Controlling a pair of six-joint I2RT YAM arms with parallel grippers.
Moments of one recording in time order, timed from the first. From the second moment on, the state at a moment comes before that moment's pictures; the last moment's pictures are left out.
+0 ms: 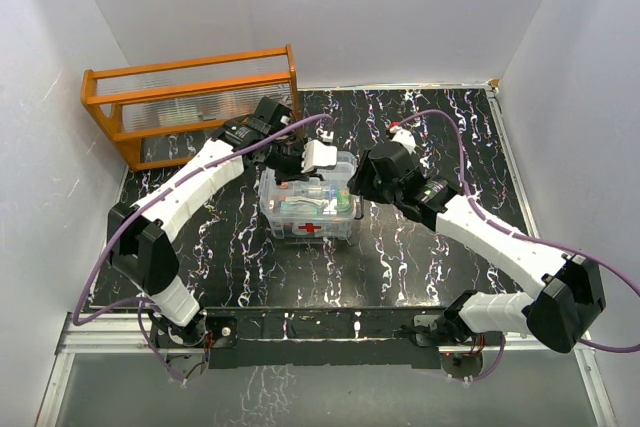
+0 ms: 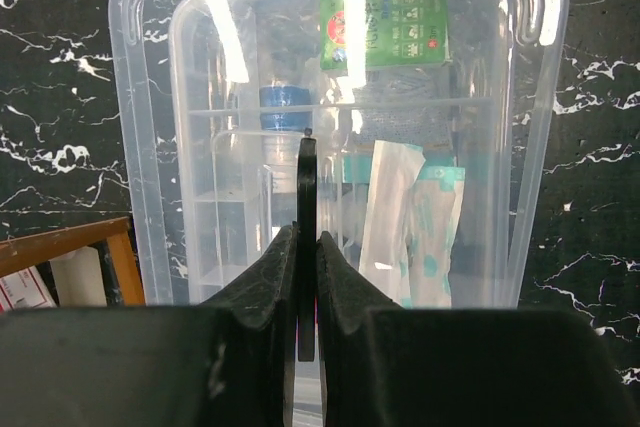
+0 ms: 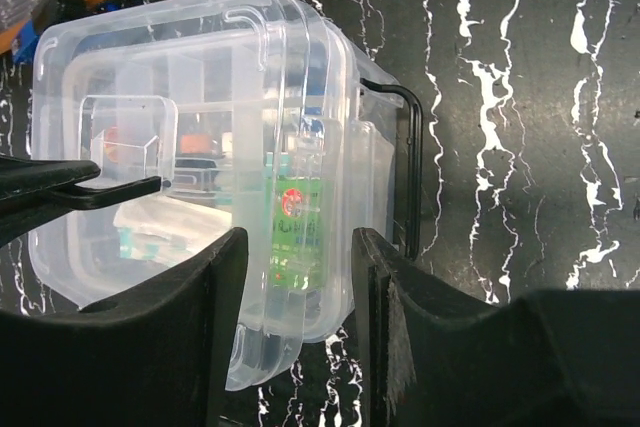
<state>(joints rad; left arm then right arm) -0.58 1.63 1.50 -0.85 0.53 0.99 0.68 1.24 1.02 -0.45 0.24 0.78</state>
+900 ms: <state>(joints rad) -0.62 1.66 1.53 -0.76 0.43 0.80 0.66 1.26 0.95 -0.45 0.24 0.79</state>
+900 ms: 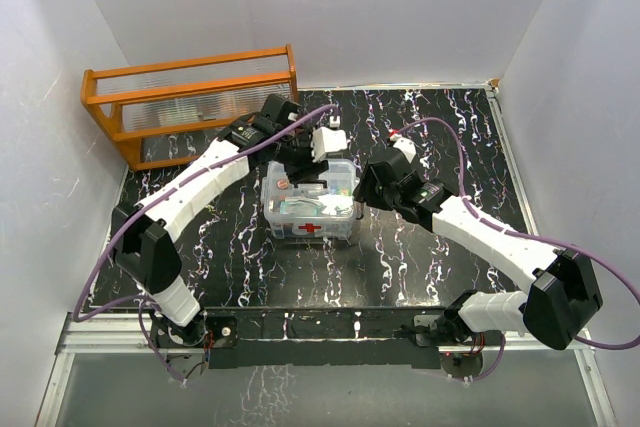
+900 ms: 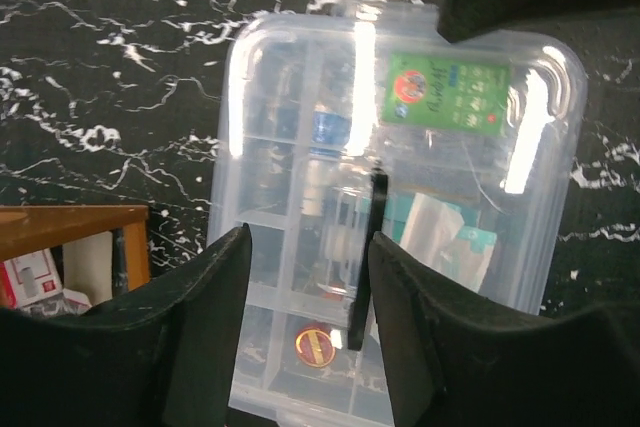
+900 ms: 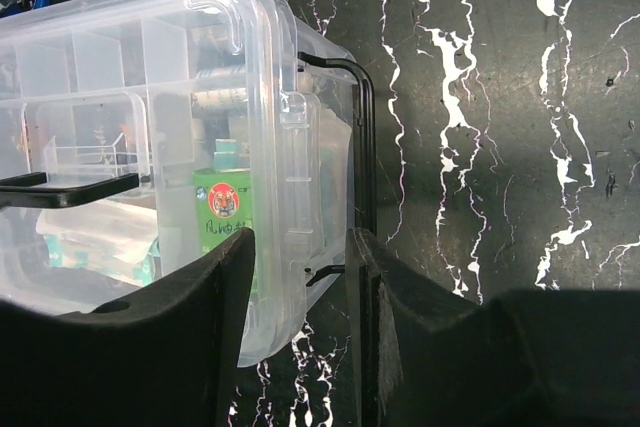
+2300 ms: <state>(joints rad) -0.36 1.28 0.93 -0.44 0.15 -0.43 0.58 1.34 0.97 -0.32 0.05 0.69</state>
